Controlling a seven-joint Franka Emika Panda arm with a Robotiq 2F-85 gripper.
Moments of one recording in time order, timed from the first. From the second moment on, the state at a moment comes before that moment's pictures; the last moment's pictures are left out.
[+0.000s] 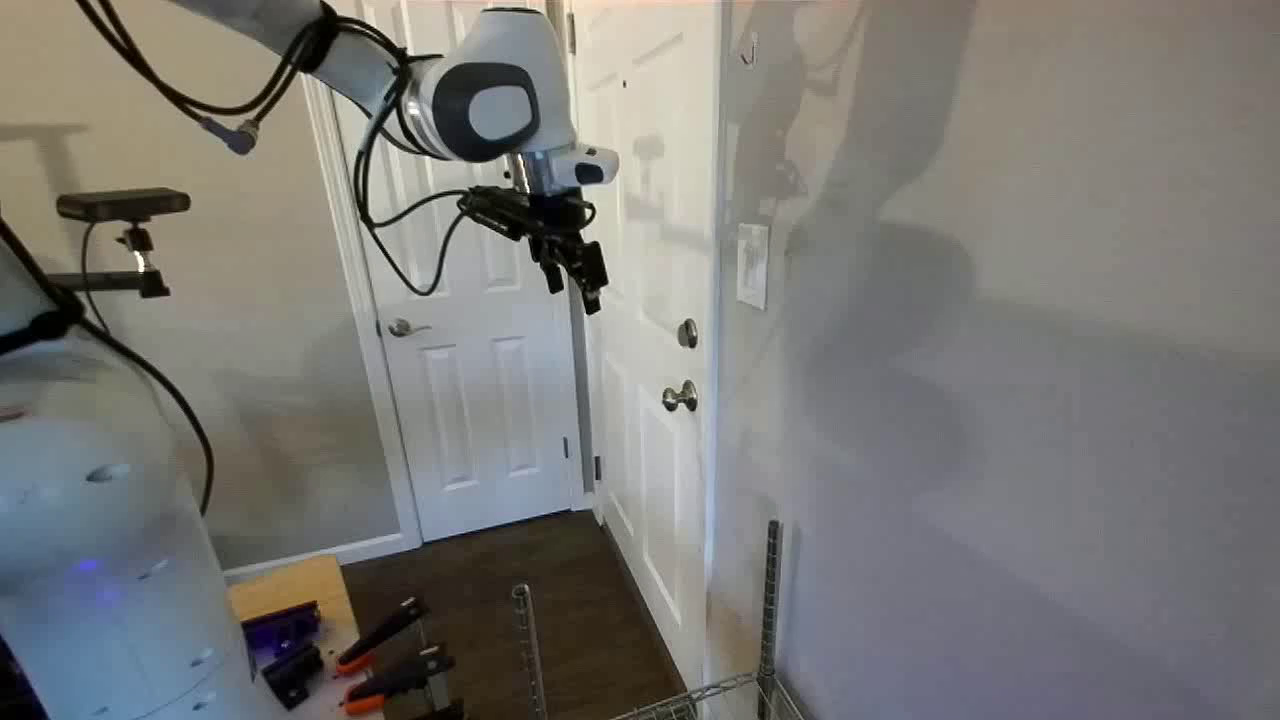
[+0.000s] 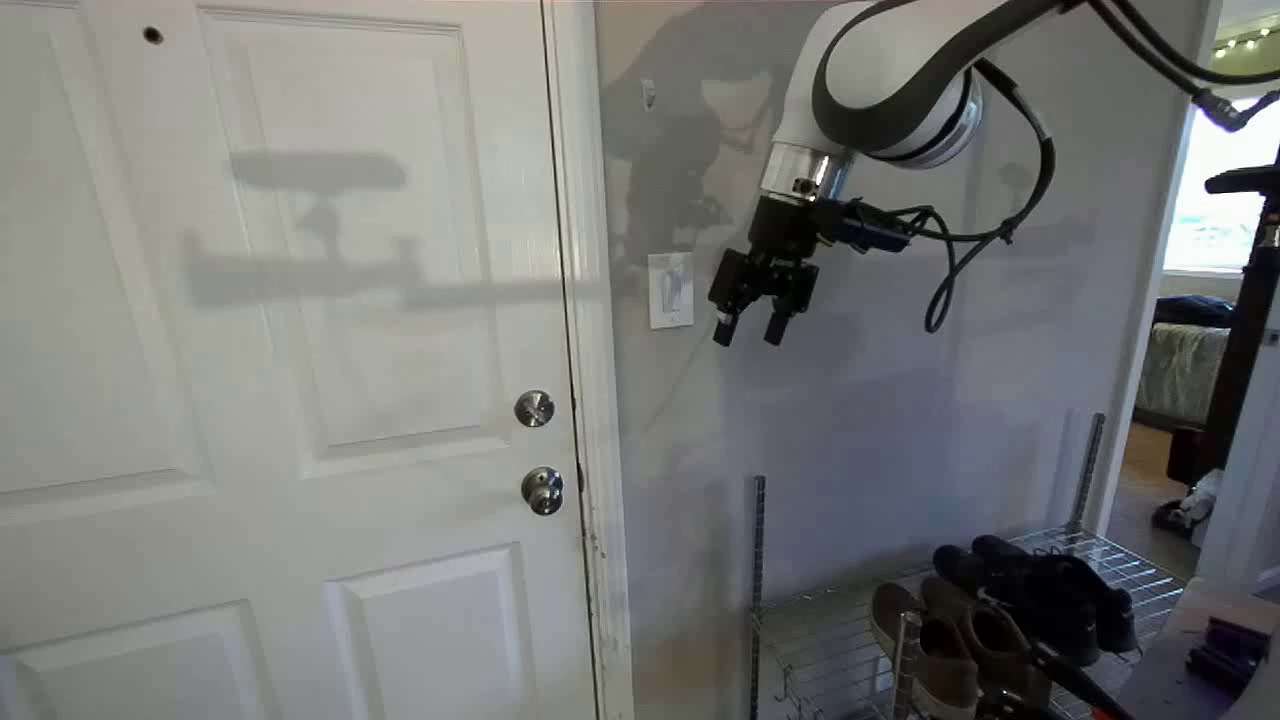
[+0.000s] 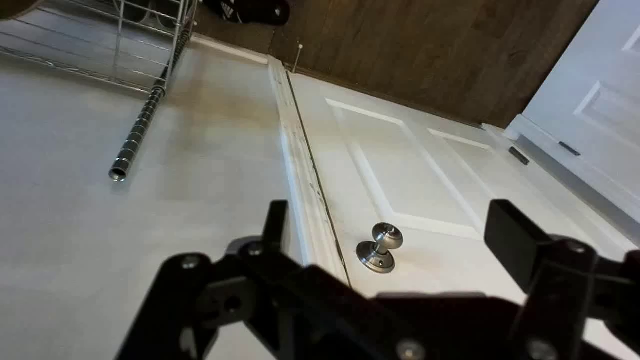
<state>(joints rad) 0.15 -0.34 0.14 -2.39 0.20 2.33 0.15</state>
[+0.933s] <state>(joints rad) 0.15 -0.34 0.14 -2.39 0.20 2.33 0.15</state>
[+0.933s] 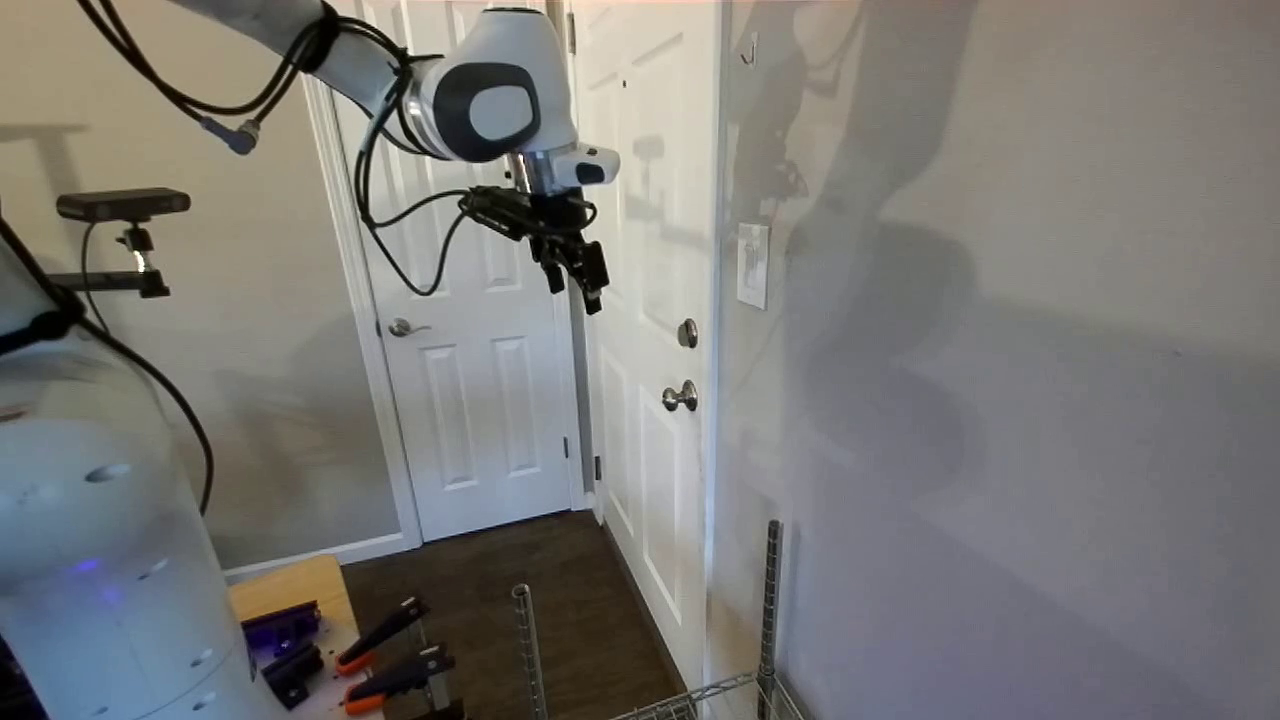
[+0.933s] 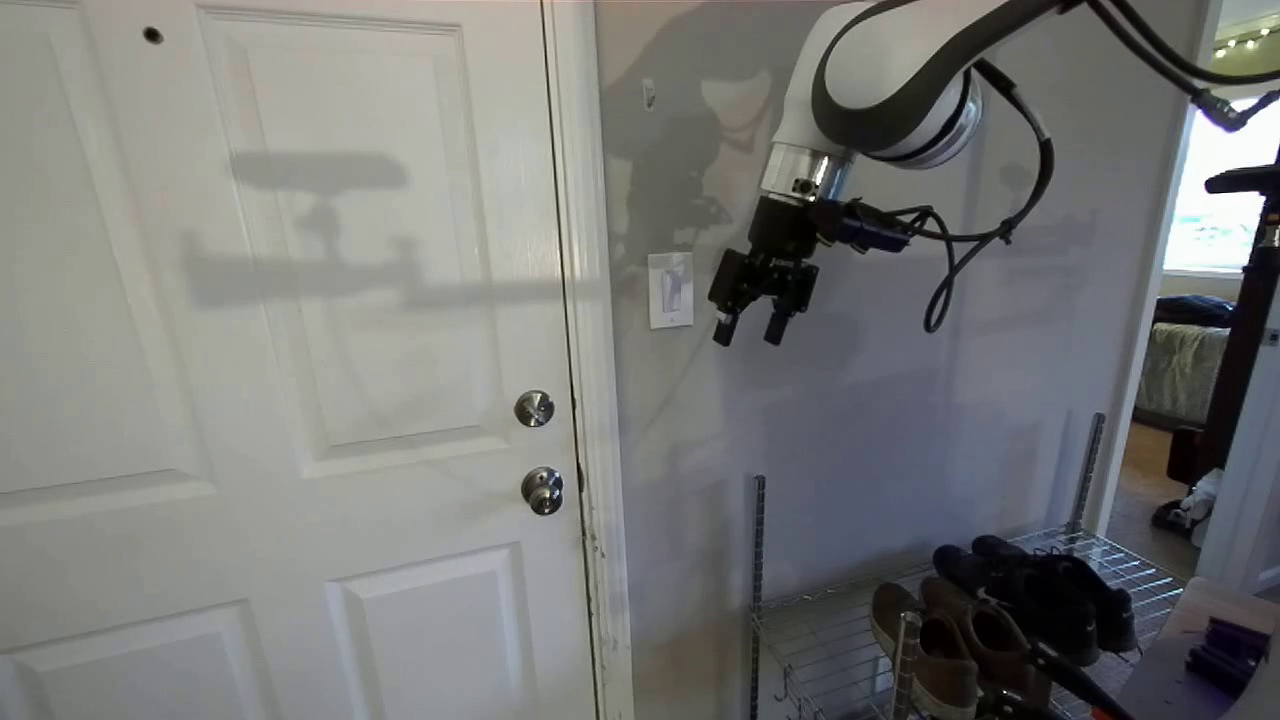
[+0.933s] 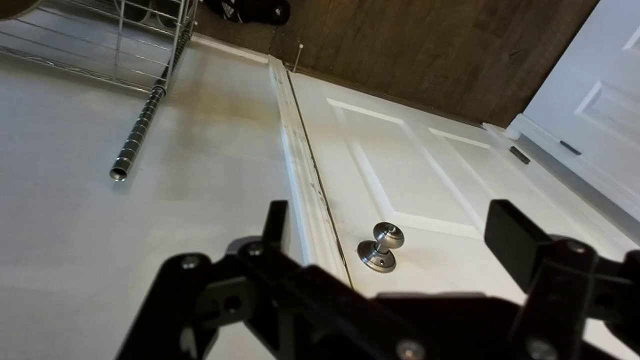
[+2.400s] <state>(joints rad) 0.10 -0.02 0.13 -2.21 -0.14 2.80 0.37</state>
